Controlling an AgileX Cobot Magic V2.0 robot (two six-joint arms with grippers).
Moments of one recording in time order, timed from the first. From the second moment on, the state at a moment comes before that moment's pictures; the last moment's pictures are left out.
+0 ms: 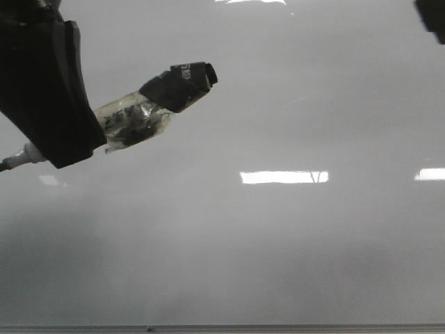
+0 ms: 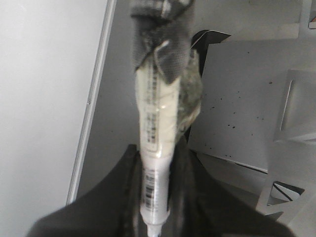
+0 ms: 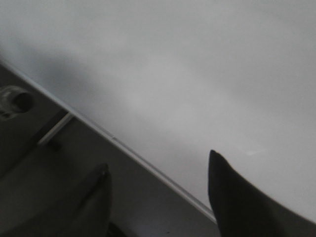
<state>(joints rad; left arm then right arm) -0.61 1.43 -1.19 -0.33 1.23 0.82 0.29 0.91 -0.79 0.63 0.73 -0.63</state>
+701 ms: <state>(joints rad) -0.61 1.43 -1.19 -0.34 1.22 0.82 0.43 1.38 -1.02 1.09 0.96 -1.24</state>
